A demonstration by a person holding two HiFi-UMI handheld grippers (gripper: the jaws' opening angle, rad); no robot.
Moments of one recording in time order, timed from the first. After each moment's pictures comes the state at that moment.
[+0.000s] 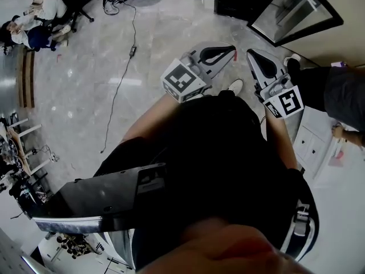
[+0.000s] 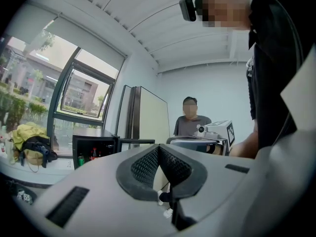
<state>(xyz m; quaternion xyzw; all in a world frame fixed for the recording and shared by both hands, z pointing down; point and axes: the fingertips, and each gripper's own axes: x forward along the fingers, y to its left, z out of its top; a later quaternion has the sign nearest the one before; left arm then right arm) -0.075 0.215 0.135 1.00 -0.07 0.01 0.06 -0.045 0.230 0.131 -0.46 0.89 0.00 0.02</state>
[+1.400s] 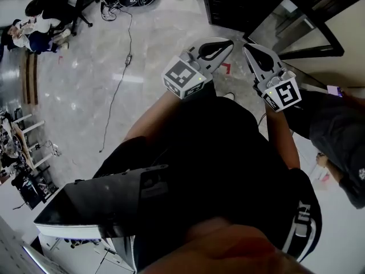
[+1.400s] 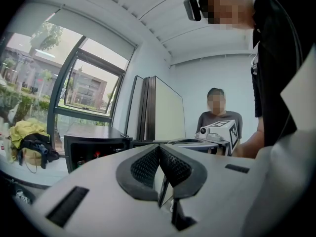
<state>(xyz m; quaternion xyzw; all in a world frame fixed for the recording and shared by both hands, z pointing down) 0.084 0.062 0.166 0.99 -0.12 0.04 0.08 0.113 0.075 0.173 -0.44 0.90 -0.03 0.00</state>
